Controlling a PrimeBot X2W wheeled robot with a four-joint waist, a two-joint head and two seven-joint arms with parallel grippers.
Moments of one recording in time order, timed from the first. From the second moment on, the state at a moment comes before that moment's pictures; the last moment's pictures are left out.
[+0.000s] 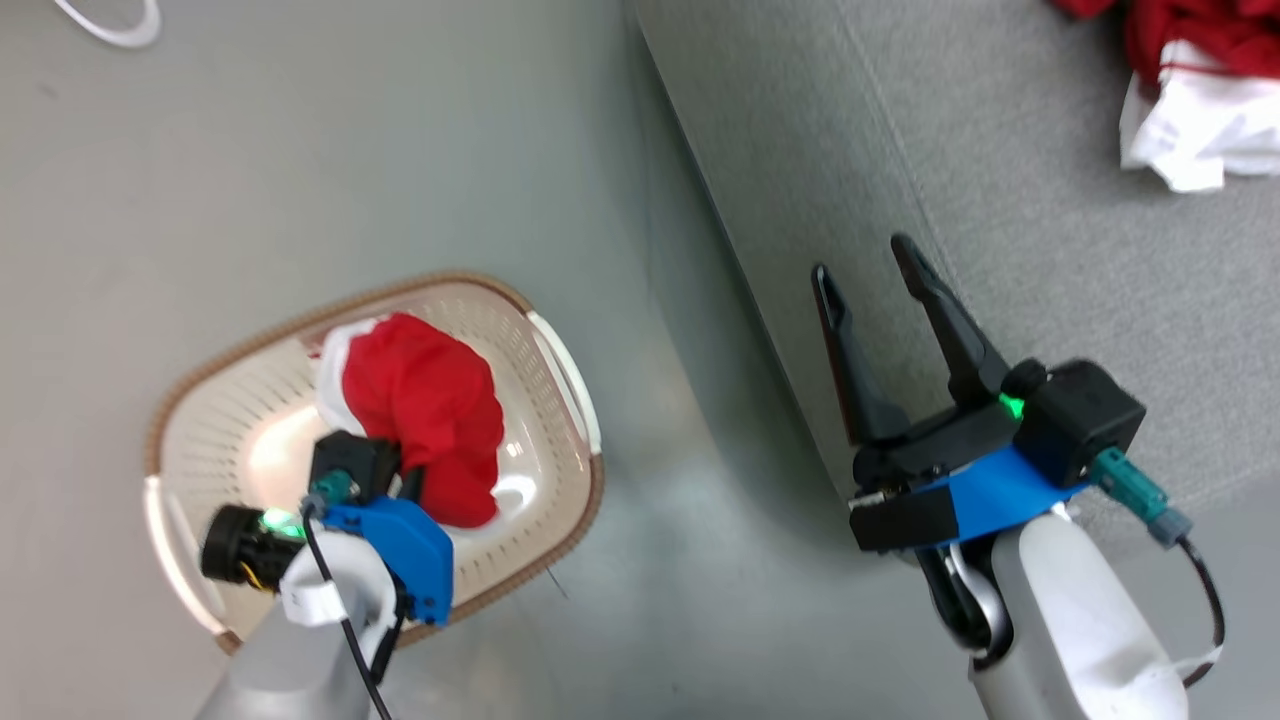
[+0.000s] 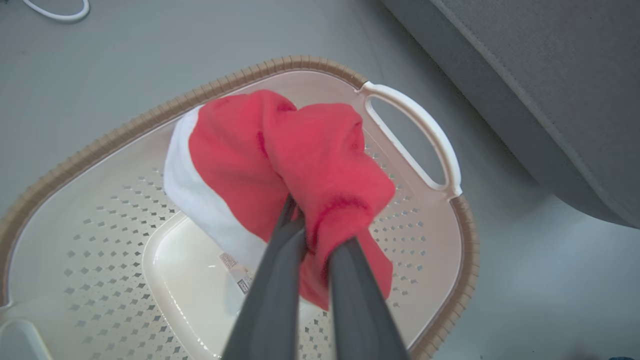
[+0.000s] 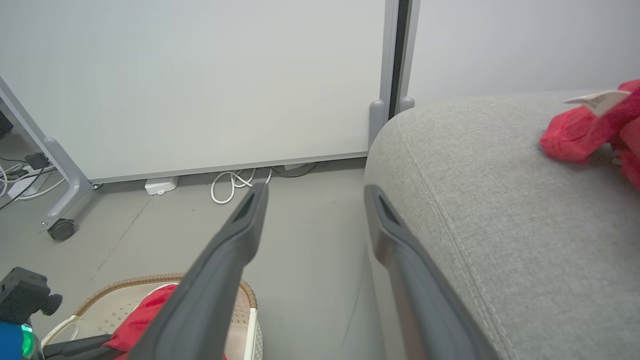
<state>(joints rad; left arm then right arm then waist) -0.62 0.17 -0.56 1.09 -0.43 -0.09 -0.26 -0.40 -0.05 0.23 0.16 0.21 0.13 -0.26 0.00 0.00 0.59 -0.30</state>
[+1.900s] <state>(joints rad) -0.66 0.06 -0.82 0.77 -0.60 -0.13 -0.22 -0.11 -0.05 0.22 0.22 0.18 0.13 -0.19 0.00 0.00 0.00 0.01</state>
